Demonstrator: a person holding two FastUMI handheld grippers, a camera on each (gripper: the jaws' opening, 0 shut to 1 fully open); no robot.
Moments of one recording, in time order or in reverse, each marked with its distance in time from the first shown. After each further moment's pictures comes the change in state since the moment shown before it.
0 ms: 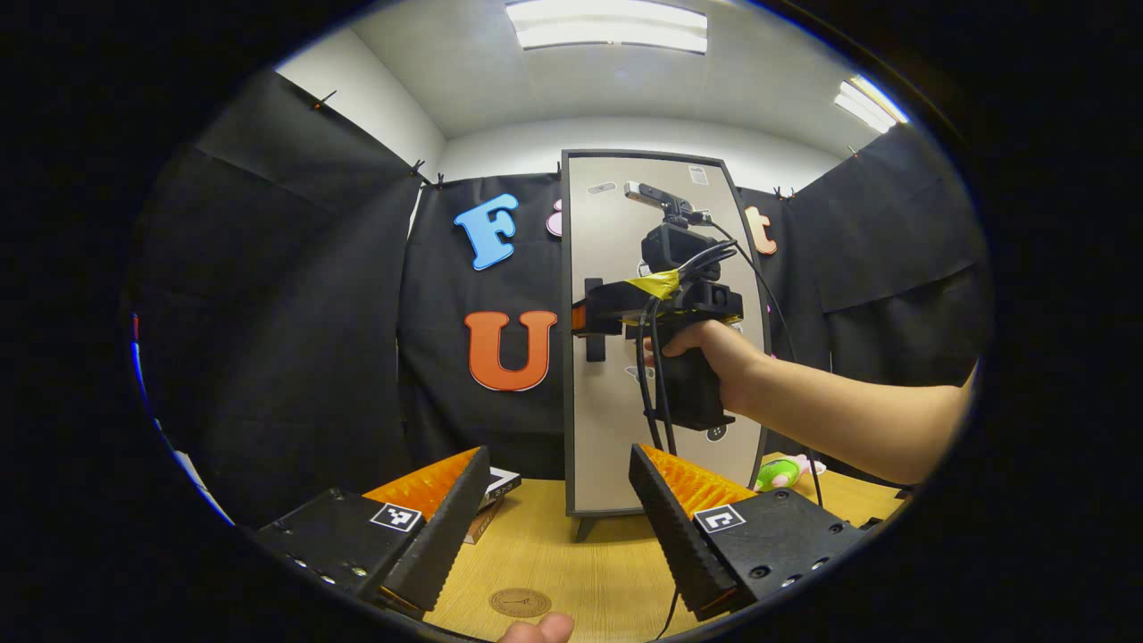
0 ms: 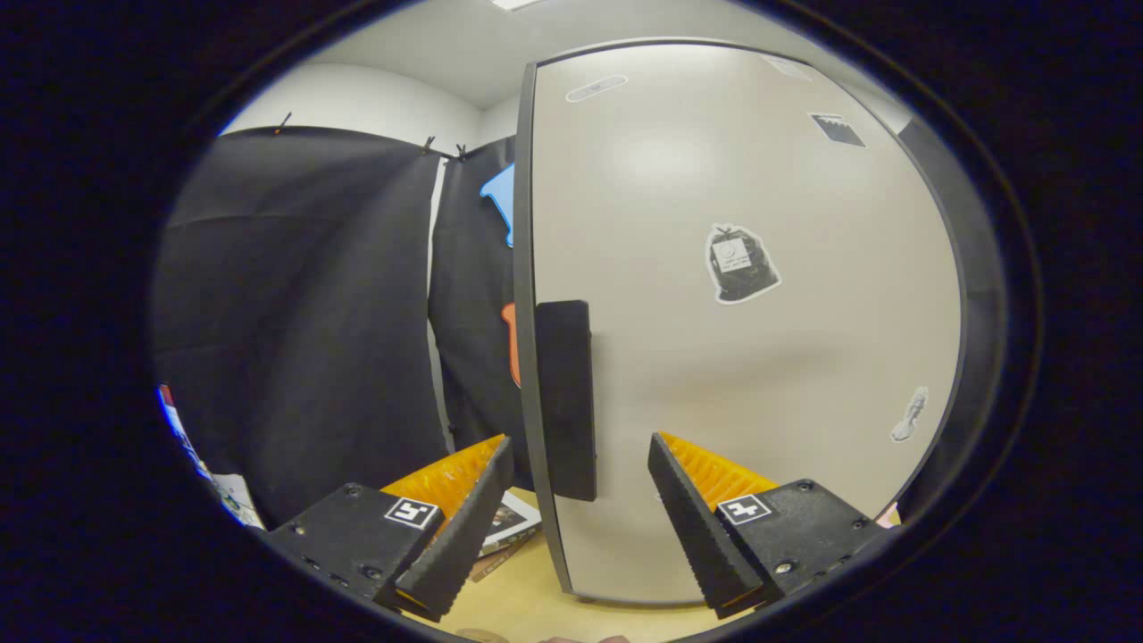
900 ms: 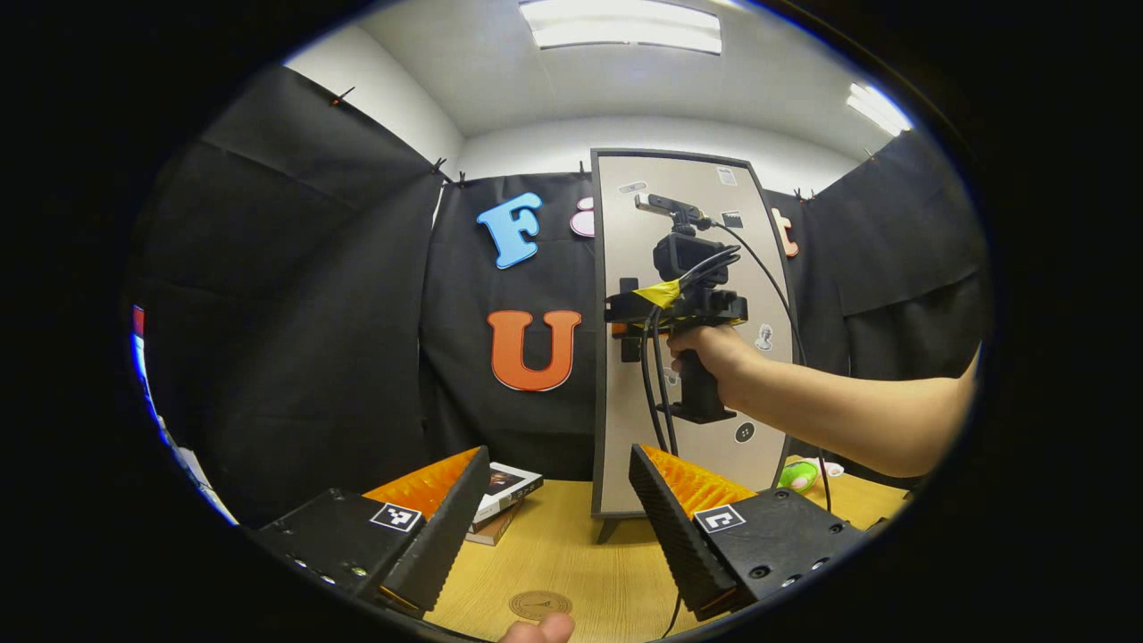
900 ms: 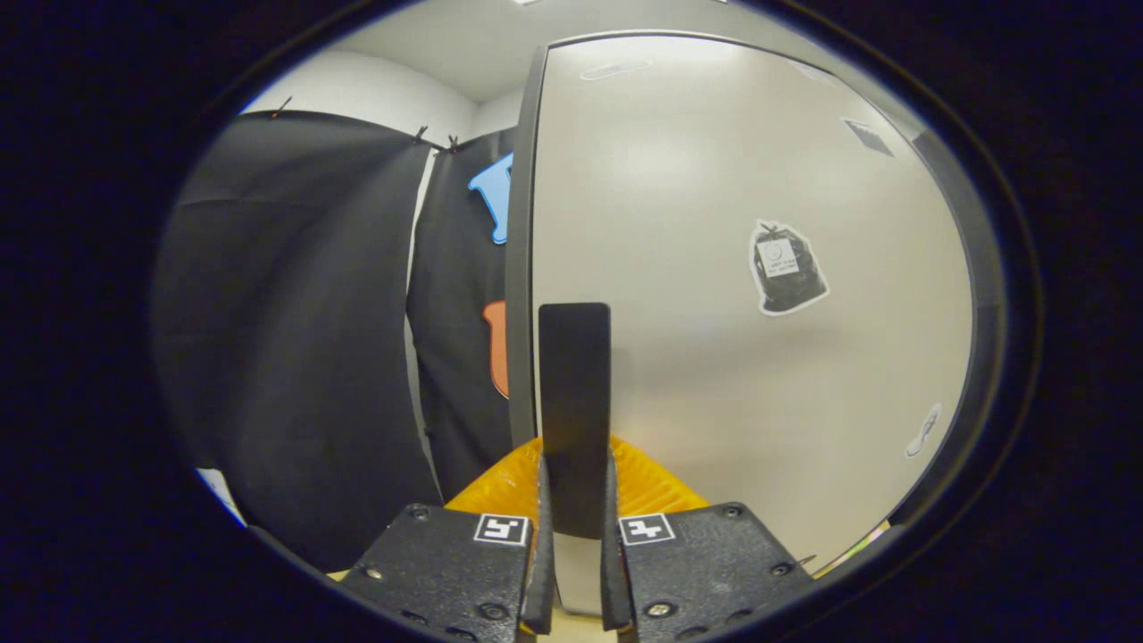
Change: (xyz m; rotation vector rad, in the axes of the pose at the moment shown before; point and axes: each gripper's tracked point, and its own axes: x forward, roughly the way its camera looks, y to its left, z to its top) left arm 0.004 0.033 0.000 -0.013 0.005 0.051; right arm 0.032 -0.002 0.007 -0.044 -0.005 -0.070
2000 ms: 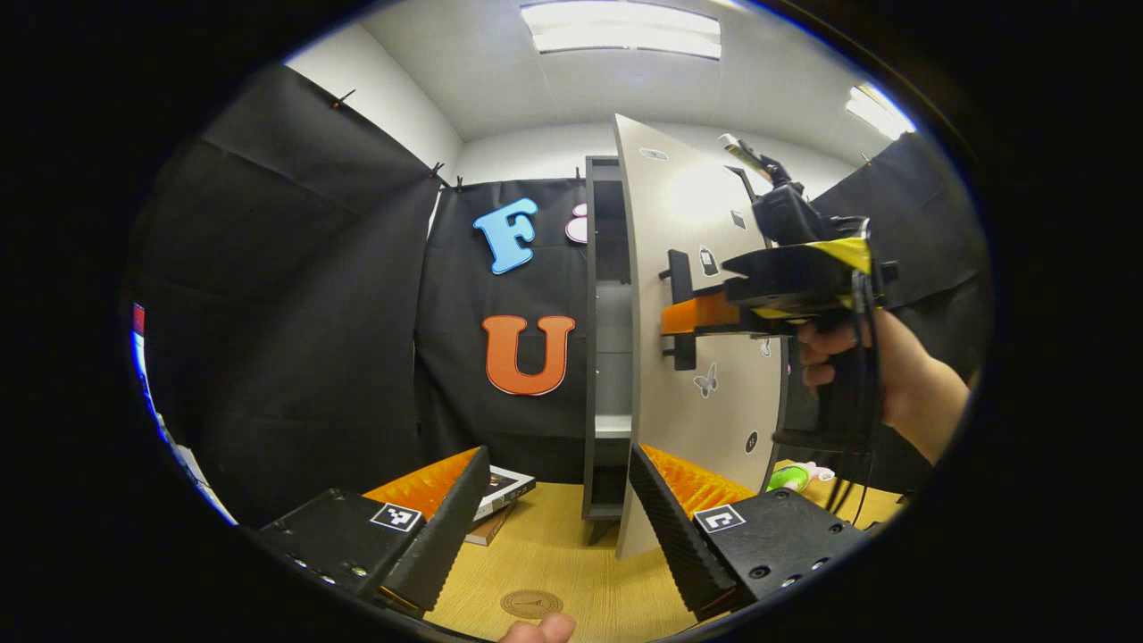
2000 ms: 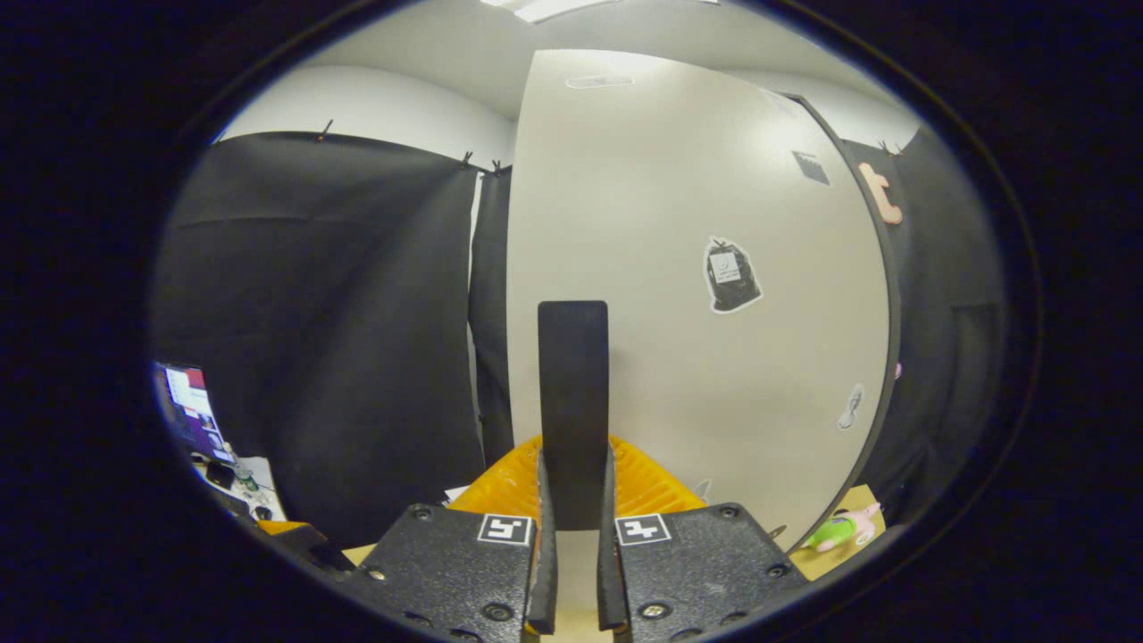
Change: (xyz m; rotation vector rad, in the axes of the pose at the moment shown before) left arm -0.009 -0.009 0.005 -0.009 -0.016 -0.018; right arm -0.115 0.000 0.000 0.004 -0.025 0.166
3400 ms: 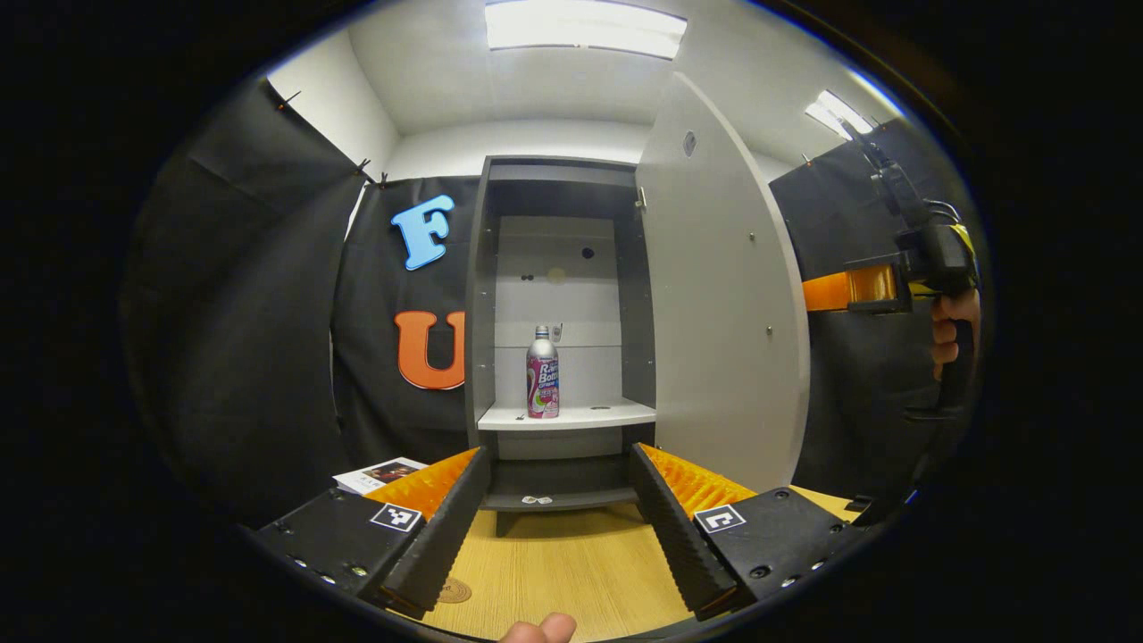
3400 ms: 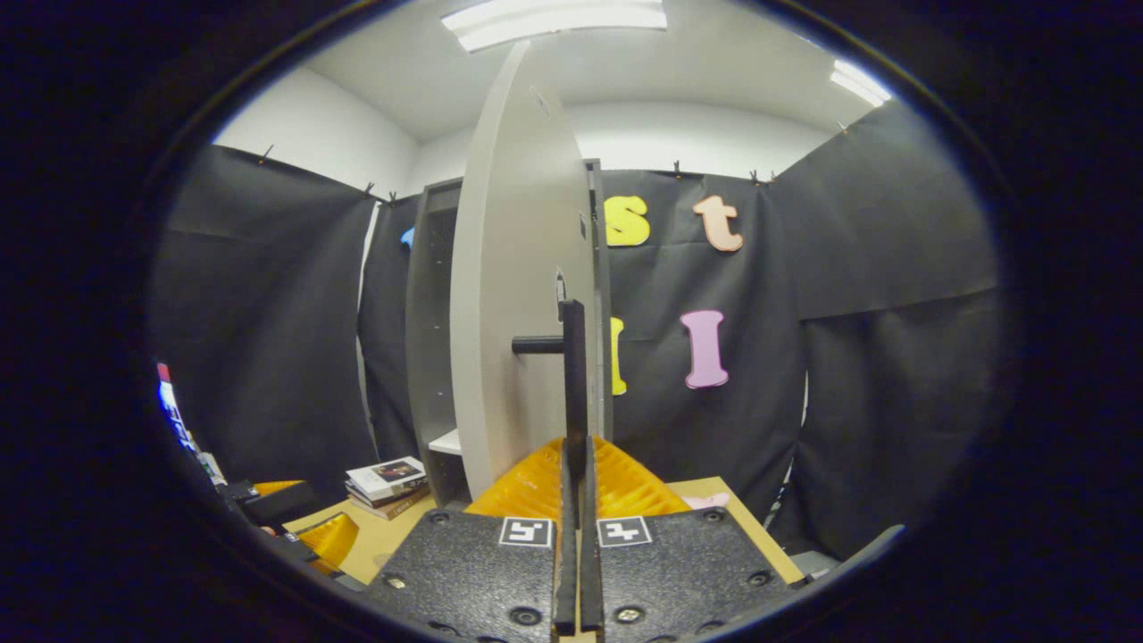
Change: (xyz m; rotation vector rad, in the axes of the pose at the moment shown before) left arm -0.030 -0.134 0.000 0.014 0.014 -0.231; right arm -0.165 -0.140 -0.005 0.017 -0.087 -0.400
